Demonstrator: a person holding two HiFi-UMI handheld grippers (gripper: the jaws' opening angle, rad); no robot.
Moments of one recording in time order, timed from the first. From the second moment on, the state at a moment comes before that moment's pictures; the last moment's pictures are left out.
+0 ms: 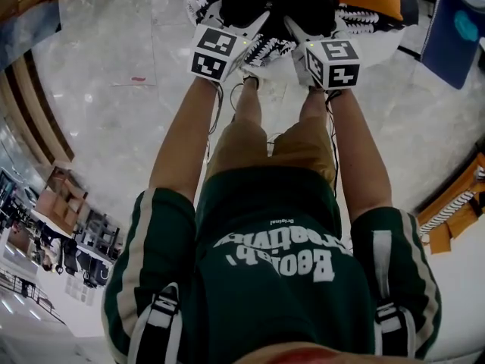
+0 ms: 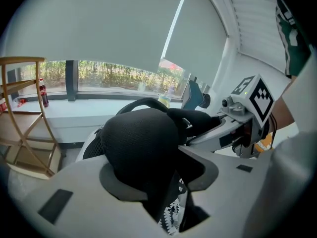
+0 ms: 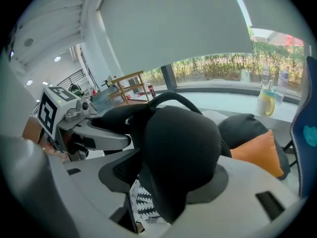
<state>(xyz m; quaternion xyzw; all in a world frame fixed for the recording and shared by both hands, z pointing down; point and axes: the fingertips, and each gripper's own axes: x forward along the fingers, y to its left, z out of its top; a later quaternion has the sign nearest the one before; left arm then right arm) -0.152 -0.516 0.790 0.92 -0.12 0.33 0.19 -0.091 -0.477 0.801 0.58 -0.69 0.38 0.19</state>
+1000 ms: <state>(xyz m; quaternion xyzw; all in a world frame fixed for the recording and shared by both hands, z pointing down) -0.163 -0.516 0.814 0.89 -0.20 0.36 0.21 -0.056 -0.445 0.827 0.62 -0.64 0.40 0.24</state>
